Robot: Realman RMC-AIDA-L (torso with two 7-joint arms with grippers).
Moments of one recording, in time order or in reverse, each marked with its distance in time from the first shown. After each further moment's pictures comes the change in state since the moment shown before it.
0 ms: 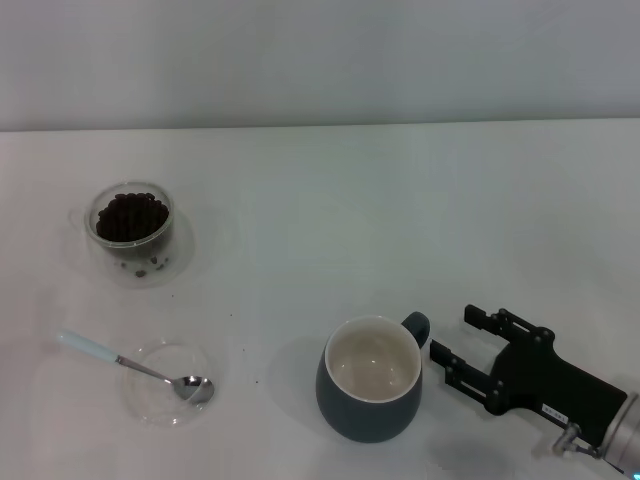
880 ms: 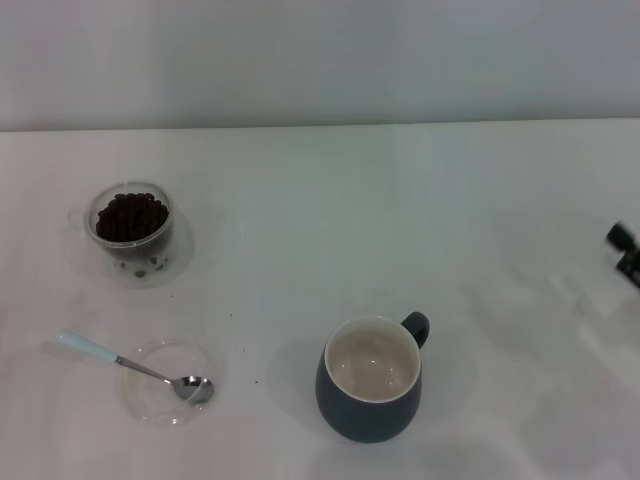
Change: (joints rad) left arm -0.038 -0.010 0.005 -0.129 0.009 0.060 -0.070; right arm 0.002 -0.063 0.409 0.218 0.001 -0.373 -0.047
